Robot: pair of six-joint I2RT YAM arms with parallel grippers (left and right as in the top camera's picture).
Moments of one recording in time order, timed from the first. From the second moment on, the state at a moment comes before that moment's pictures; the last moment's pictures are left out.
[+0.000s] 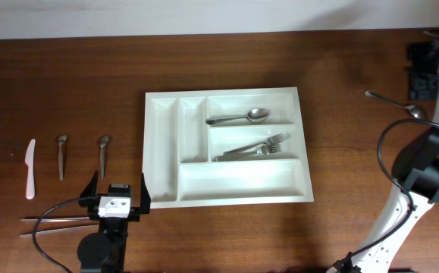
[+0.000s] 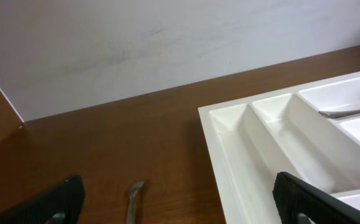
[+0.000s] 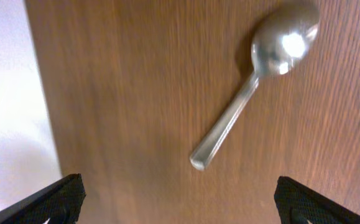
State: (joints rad) left arm -0.03 0.01 0.02 -0.08 -0.03 0.22; right arm -0.46 2.39 2.38 -1.14 -0.03 1.17
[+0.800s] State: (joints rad) left arm -0.03 0.01 0.02 -0.08 -0.03 0.22; right arm -0.51 2.50 2.38 -1.19 -0.02 1.34
